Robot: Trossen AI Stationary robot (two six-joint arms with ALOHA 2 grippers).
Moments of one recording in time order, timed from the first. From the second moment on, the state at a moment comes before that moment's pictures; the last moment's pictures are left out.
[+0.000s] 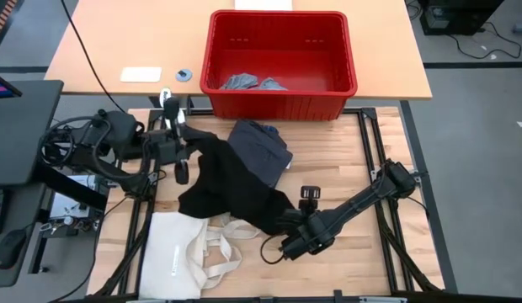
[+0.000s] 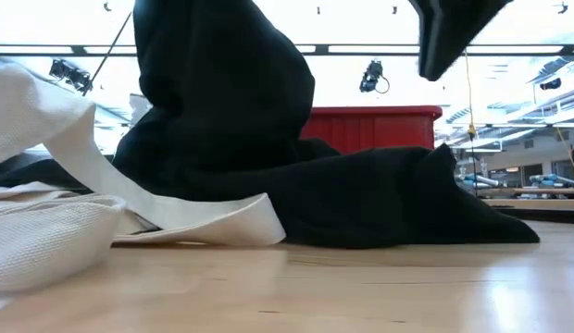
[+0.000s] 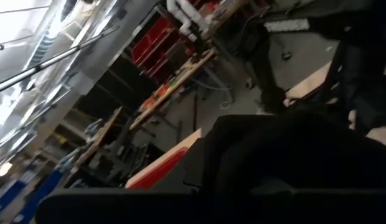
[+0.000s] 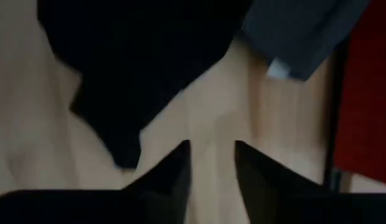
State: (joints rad) left arm -0.24 1.10 1.57 -0.54 -0.44 0.73; right arm 0.52 2.00 1.80 -1.57 0.50 0.62
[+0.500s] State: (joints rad) left arm -0.24 1.10 1.57 -0.56 -0.66 0.74; right arm 0.54 2.10 1.76 -0.76 0.41 0.31
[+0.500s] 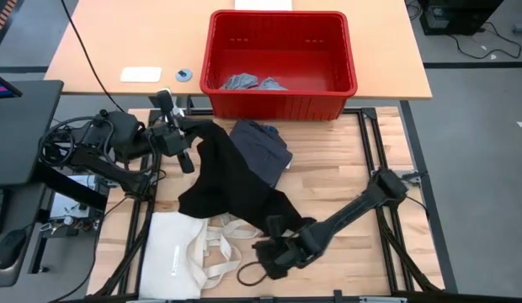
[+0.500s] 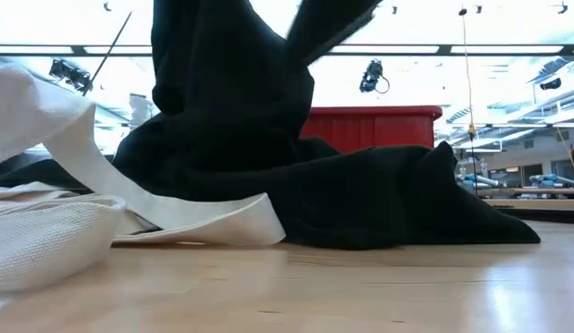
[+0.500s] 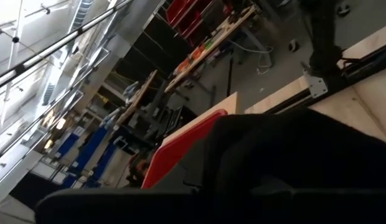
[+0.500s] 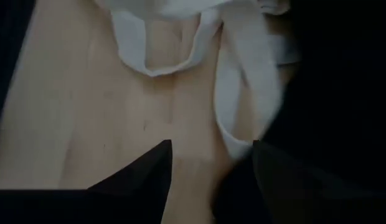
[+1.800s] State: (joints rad) left arm -0.24 1.09 1.57 -0.58 -0.68 0.64; right arm 0.48 2.16 1.64 -0.90 0.34 0.61
